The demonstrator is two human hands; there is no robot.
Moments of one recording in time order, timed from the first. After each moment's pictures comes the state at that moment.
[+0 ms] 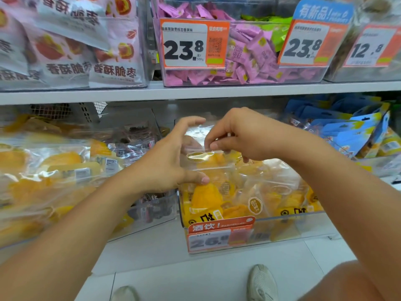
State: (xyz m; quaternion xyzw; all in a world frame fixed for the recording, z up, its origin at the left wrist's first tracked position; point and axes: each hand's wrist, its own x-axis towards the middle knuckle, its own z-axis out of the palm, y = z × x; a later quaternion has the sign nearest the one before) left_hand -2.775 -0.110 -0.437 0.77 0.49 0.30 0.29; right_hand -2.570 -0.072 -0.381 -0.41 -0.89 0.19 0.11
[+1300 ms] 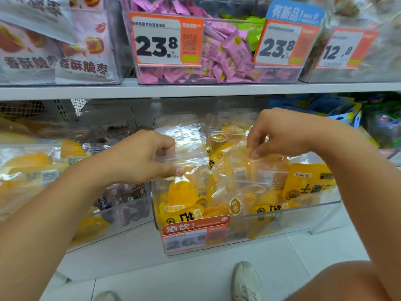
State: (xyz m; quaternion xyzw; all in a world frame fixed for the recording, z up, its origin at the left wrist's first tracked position) left_hand -2.774 -0.099 -0.420 0.83 0.49 0.19 0.19; right_hand -2.487 -0.069 -0.370 -0.52 -0.85 0.10 -0.01
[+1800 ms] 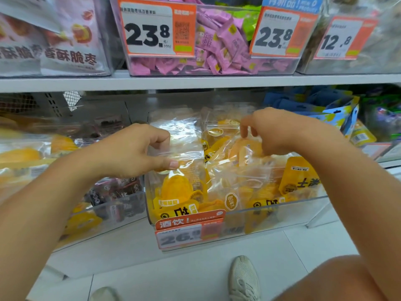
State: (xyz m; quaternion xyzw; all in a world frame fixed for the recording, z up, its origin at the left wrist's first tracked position) left_hand -2.778 -0.095 -0.421 0.84 0.48 0.17 0.17; right_hand -2.492 -0.062 -0.391 -0.58 -0.81 -0.02 -0.11
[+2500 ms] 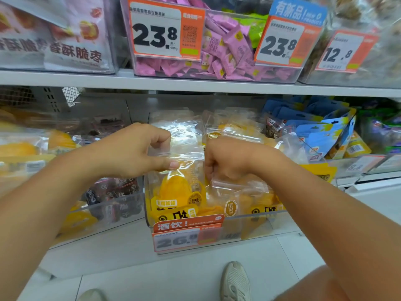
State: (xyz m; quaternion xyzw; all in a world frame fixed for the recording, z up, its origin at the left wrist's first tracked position) left_hand -2.780 -0.094 -0.424 0.84 0.48 0.19 0.16; right_hand -2.556 -0.069 -0.418 -0.48 -0.87 0.09 -0.11
